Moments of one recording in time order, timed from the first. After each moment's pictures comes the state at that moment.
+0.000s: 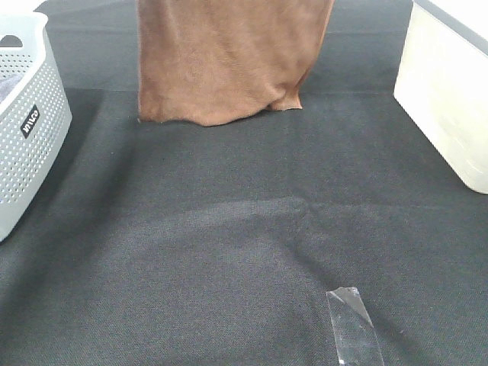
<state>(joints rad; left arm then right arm) -0.18 2.38 -2.57 0.74 -0.44 -0.99 0.18 2.29 -2.58 -0.21 0.13 -0.64</state>
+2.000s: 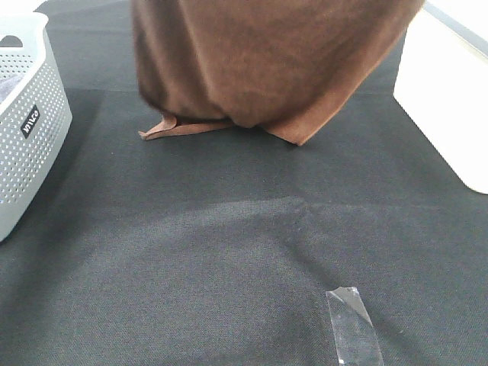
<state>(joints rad) -0.03 1.61 -1.47 1.75 -1.11 -2.18 0.16 1.47 -1.62 0.14 1.06 -0.80</state>
